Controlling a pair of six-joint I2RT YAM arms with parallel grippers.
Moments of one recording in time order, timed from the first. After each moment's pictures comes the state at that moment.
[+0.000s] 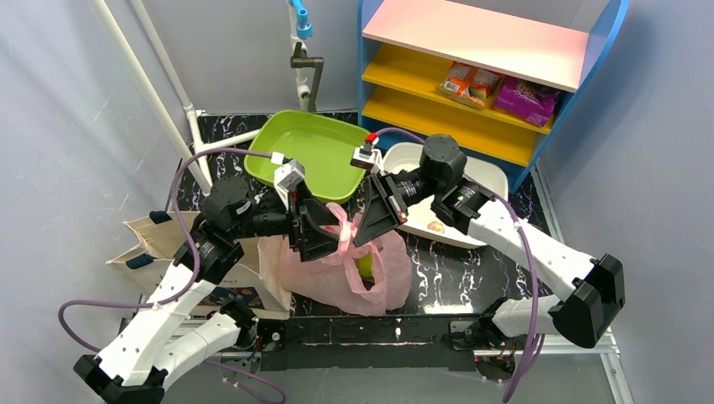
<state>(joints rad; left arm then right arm) -0.59 0.81 0.97 -0.29 0.86 -0.44 0.80 1.29 1.16 0.15 -1.31 1.23</state>
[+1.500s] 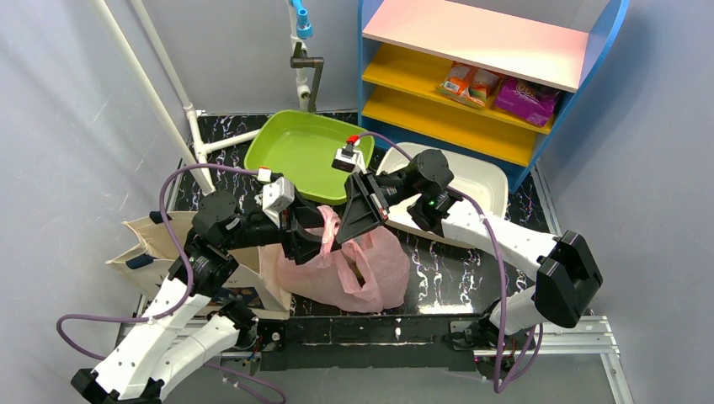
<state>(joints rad) -0.59 0.70 0.87 -0.19 0.83 -0.19 0.87 1.44 1.10 0.78 -1.25 1.67</state>
